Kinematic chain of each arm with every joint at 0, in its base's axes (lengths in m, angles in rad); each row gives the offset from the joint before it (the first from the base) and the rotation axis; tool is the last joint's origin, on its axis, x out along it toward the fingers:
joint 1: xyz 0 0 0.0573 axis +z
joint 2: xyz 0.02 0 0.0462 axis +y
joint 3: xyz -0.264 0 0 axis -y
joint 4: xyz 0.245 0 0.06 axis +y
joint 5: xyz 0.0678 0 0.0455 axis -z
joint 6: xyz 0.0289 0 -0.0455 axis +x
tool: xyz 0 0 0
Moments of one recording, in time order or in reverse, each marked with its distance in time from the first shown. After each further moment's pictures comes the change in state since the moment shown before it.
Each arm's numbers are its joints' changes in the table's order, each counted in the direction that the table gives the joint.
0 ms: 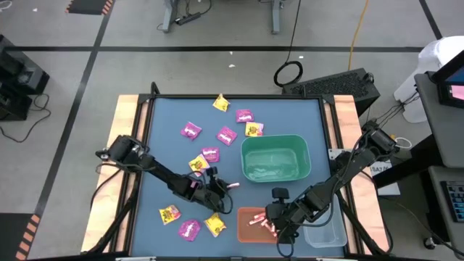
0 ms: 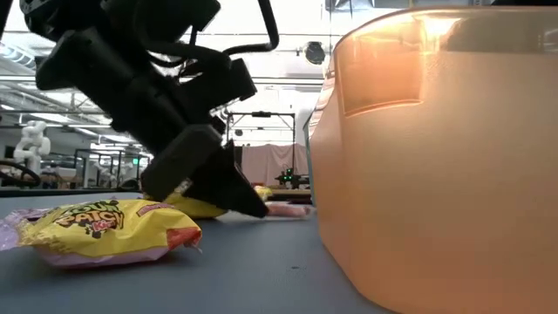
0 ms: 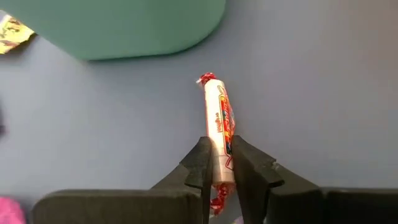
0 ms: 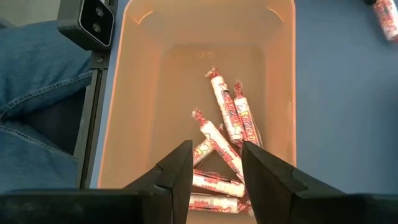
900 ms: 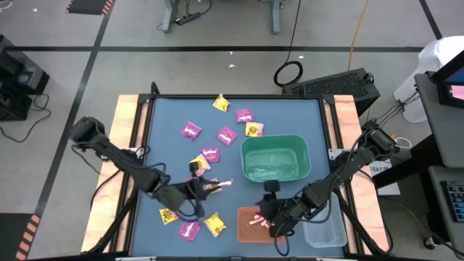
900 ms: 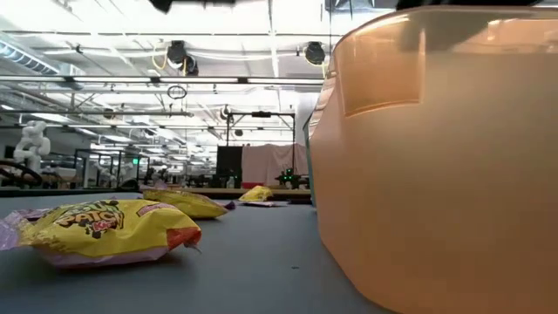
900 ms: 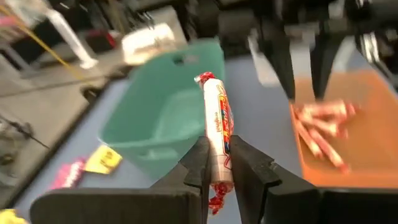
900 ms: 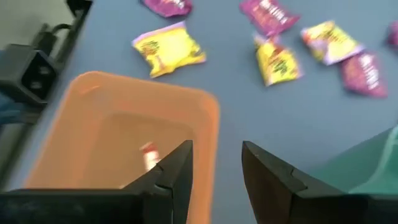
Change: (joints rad) left arm -0.178 -0.497 0.002 0.101 -0.221 0.237; right arm -0.037 0.000 0.000 -0.140 0.288 -0.299
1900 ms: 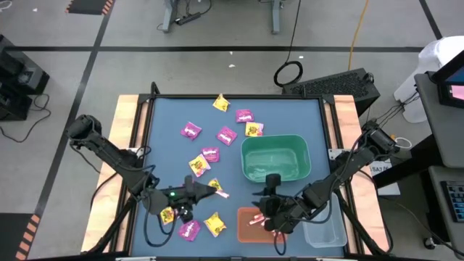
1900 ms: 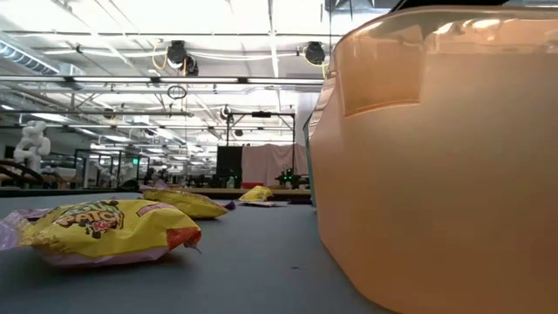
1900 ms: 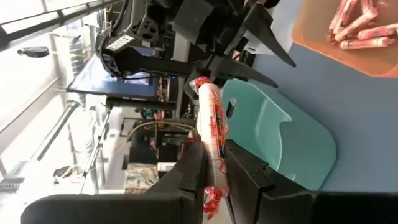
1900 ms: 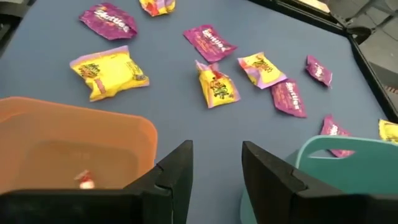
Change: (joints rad) left arm -0.098 -0.042 0.000 -0.150 -0.053 1.265; right arm 0.008 0.000 0.000 -0.020 0.230 -0.053
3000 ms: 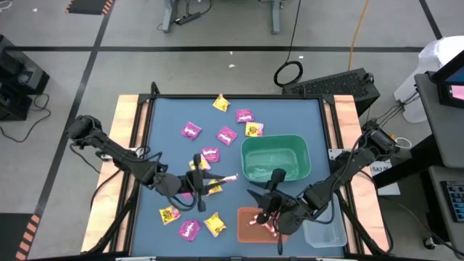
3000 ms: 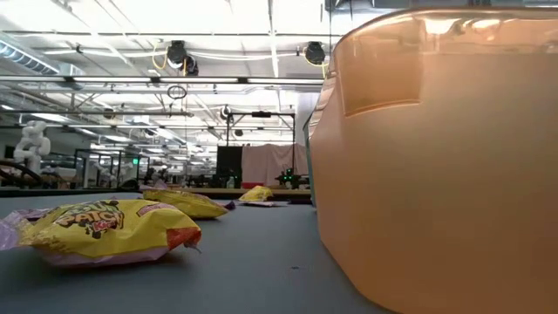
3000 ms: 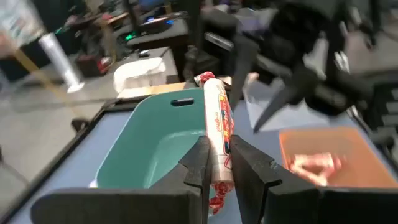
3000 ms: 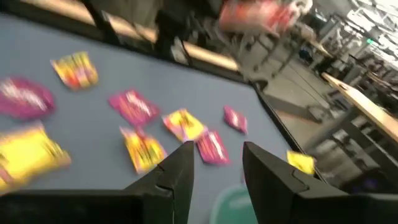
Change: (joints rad) left arm 0.173 0.000 0.000 -0.008 0.204 -1.155; right arm 0.015 0.000 0.000 -0.241 0.372 -0.153
